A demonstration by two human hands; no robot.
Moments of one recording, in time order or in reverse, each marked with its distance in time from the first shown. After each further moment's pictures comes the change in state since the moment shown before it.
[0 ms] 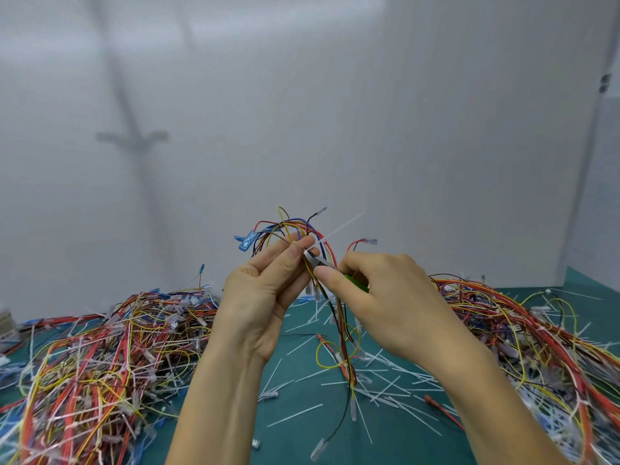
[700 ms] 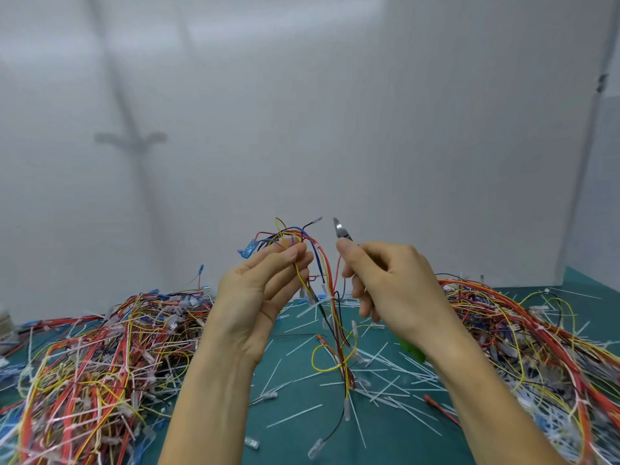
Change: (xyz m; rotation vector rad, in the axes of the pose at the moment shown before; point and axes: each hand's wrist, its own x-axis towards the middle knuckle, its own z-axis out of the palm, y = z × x) left_hand 0.001 0.006 -0.007 0.031 0.062 -0.071; right_hand 0.007 0.013 0.003 0.481 0.075 0.213
